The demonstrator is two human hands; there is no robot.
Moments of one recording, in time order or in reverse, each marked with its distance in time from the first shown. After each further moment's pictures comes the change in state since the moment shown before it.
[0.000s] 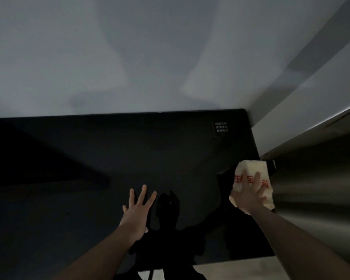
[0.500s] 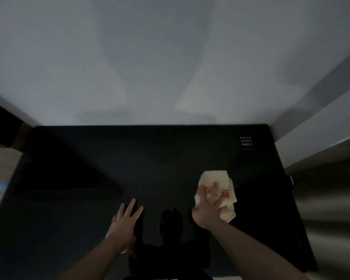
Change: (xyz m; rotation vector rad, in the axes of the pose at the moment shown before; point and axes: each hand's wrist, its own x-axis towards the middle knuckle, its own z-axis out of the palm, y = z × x) left_hand -0.045 -0.147 -0.004 0.024 0.062 -0.073; right_hand -0.098 -0.188 0.112 -0.095 -0.099 -0.198
